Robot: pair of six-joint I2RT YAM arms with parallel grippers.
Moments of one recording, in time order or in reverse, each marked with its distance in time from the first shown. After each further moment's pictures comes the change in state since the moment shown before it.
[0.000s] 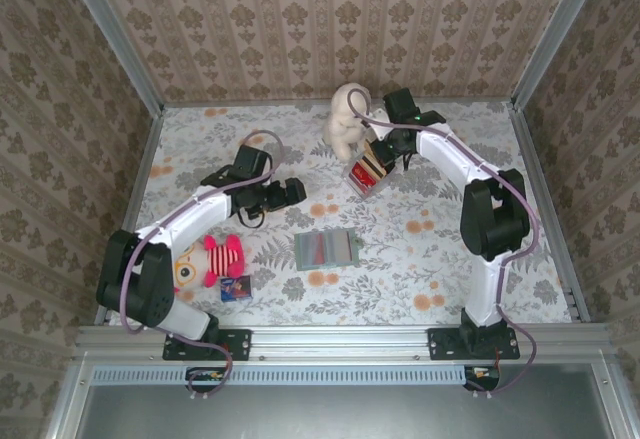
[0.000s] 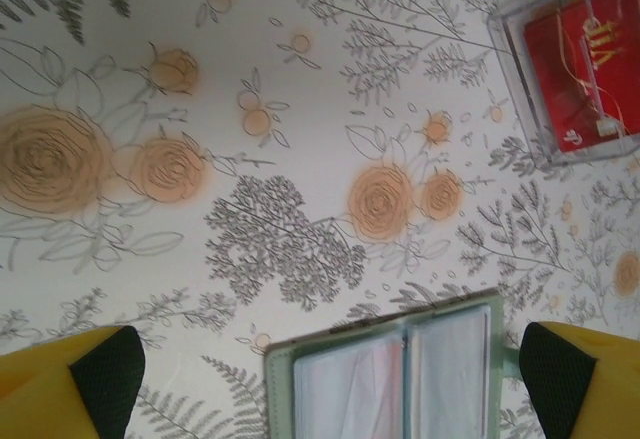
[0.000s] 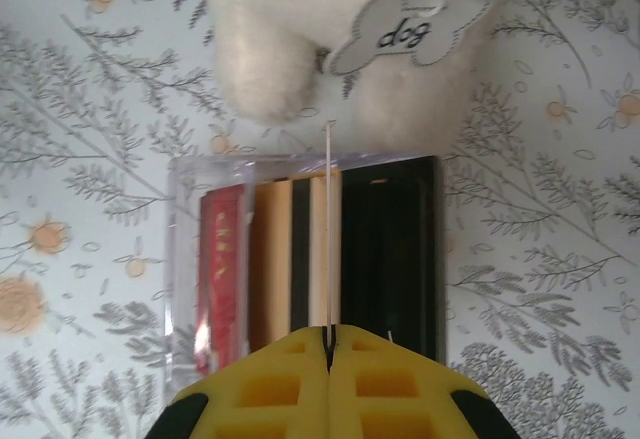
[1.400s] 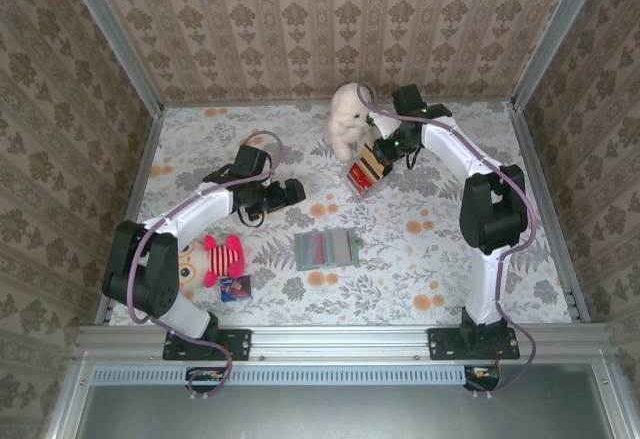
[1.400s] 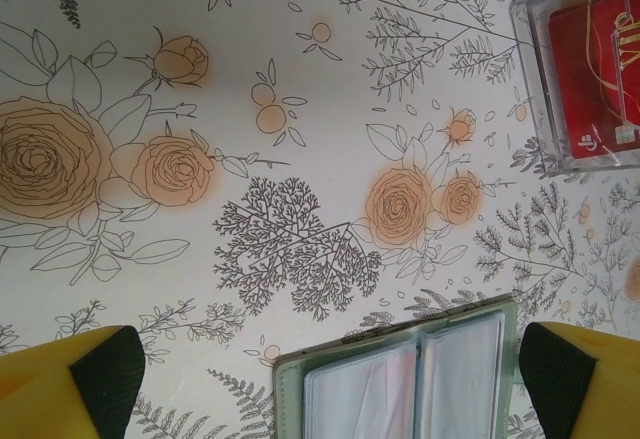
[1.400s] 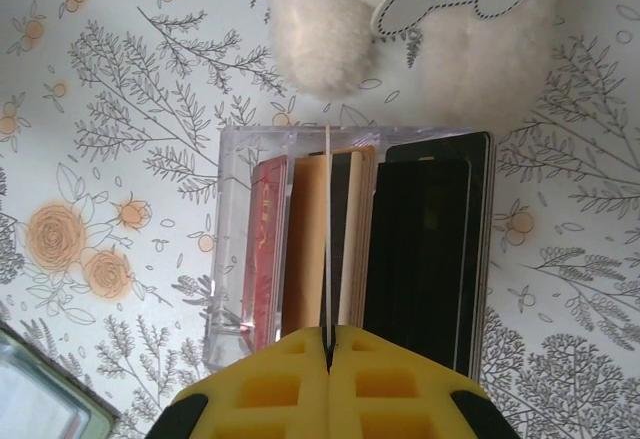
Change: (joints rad) left arm 0.021 0.052 0.003 0.011 0.044 0.002; right arm -0.042 0.043 0.068 -0.127 -0.201 0.047
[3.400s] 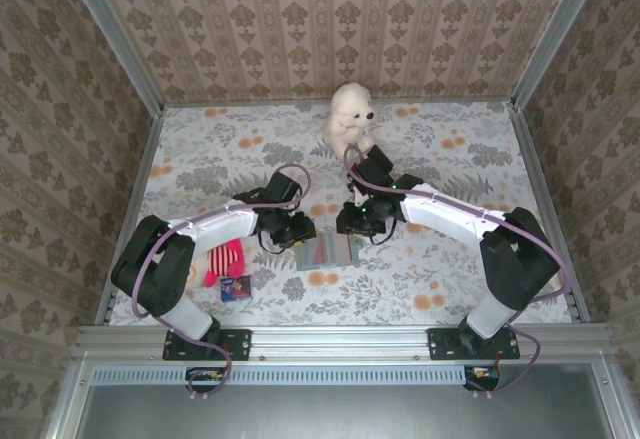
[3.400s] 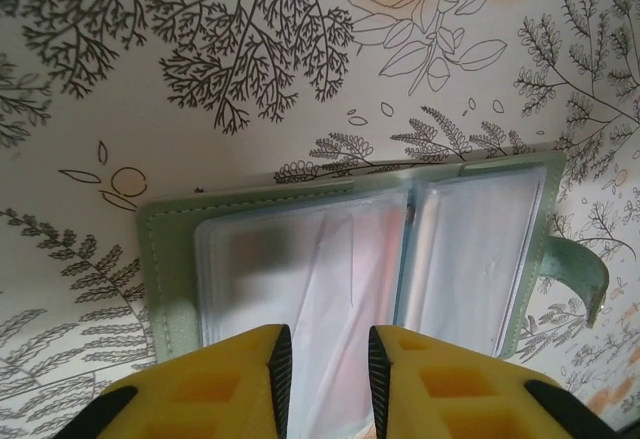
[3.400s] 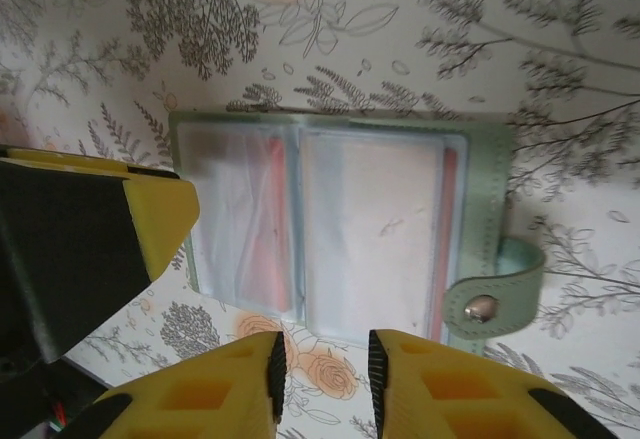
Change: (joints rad) left arm -0.228 0.040 -0.126 0.057 0.039 -0.208; right arm 0.417 -0.375 -0.618 0.214 0.004 0.943
